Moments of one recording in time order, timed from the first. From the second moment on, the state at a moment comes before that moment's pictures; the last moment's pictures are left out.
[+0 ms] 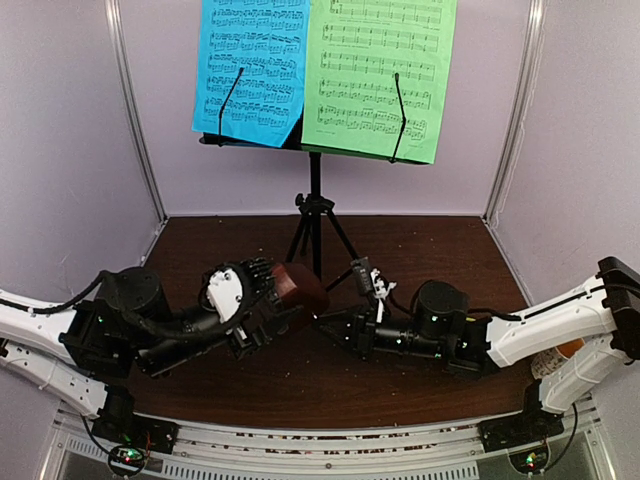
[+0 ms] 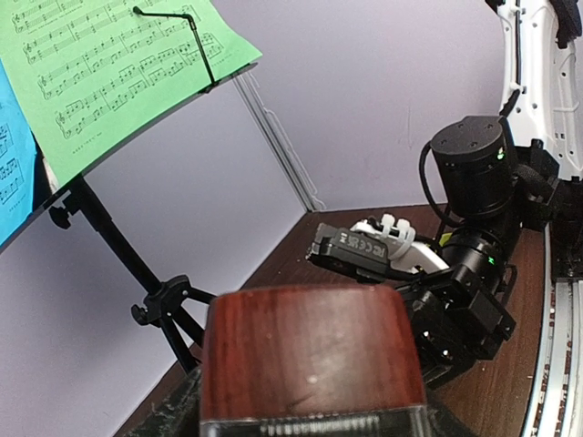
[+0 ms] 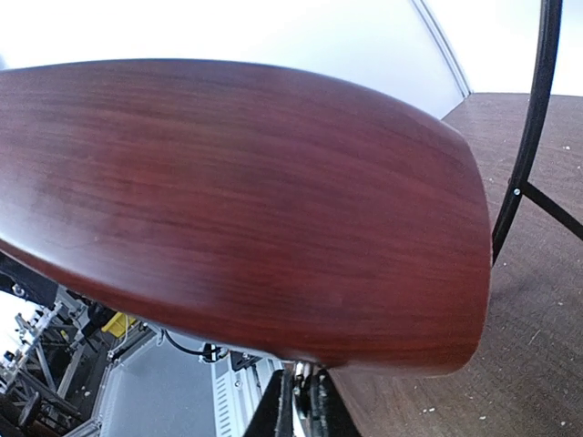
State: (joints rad) left arm -1.52 1.02 0.83 0.14 -0.59 0.41; right arm 1.16 1.44 0.62 0.81 -0.14 0.61
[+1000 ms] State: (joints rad) left arm -1.52 0.99 0.77 0.26 -0.58 0.51; right arm 1.06 1.63 0.52 1.39 -0.28 1.13
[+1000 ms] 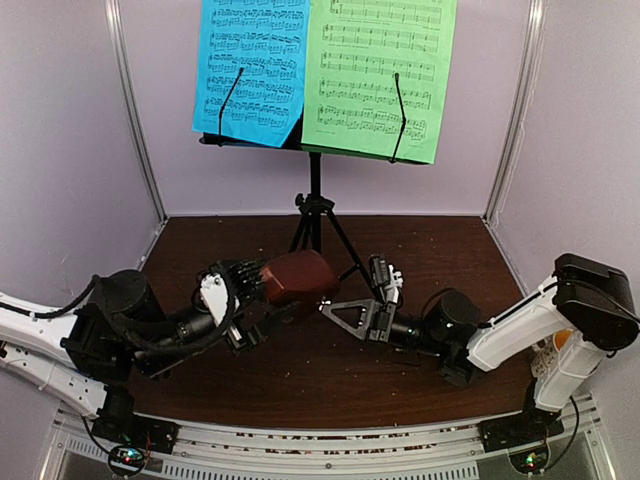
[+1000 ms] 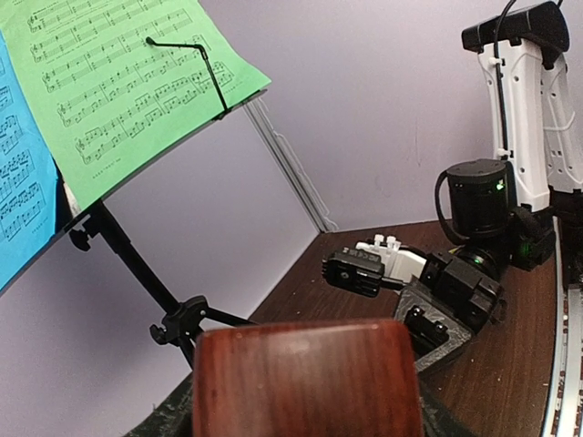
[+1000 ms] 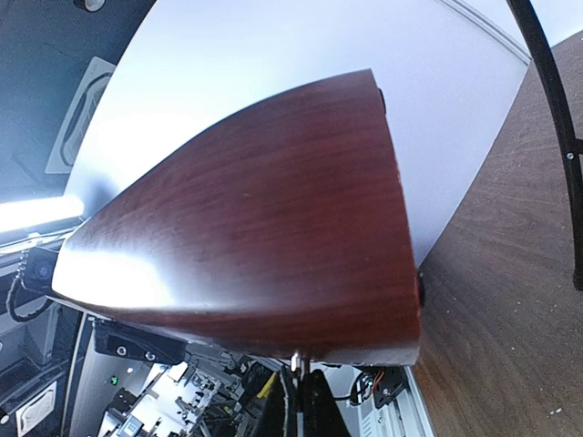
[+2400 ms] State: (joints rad) left arm -1.13 1.41 0.77 0.28 -0.06 -0.07; right arm 1.09 0.98 0.37 0.45 0.08 0.63
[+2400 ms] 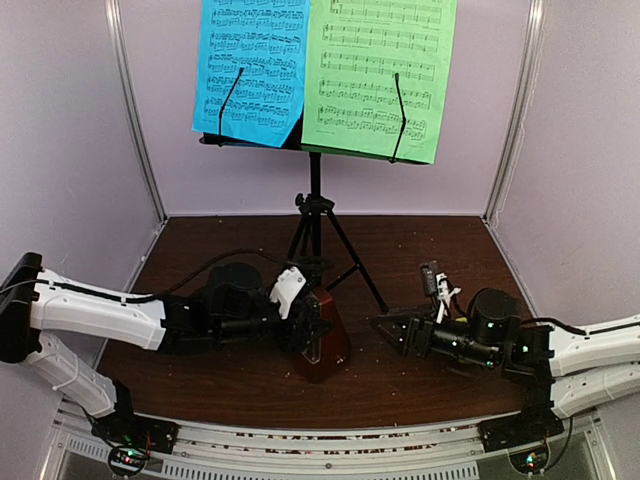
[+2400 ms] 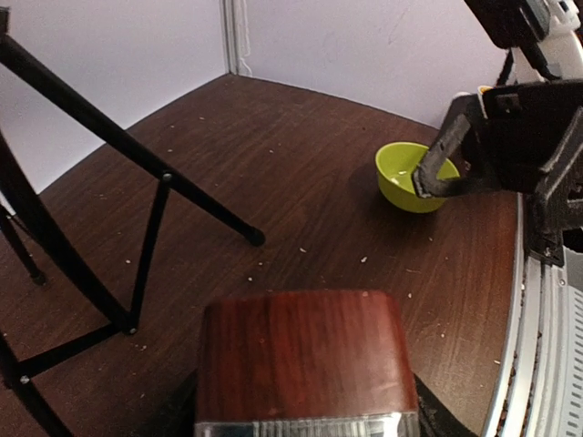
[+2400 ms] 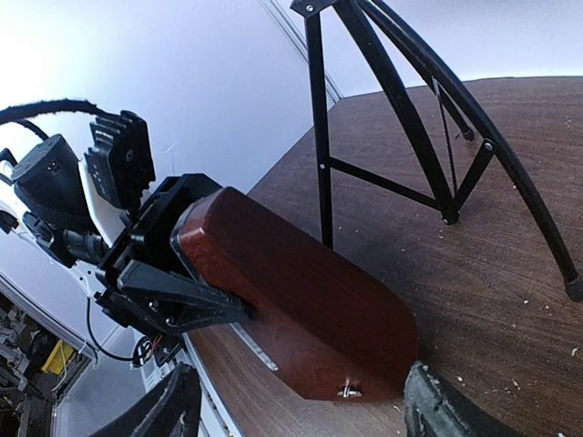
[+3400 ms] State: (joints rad) left arm -1.12 1.30 0.66 0.39 0.06 -0.03; right arm 1.09 1.21 0.65 0.32 0.01 0.61
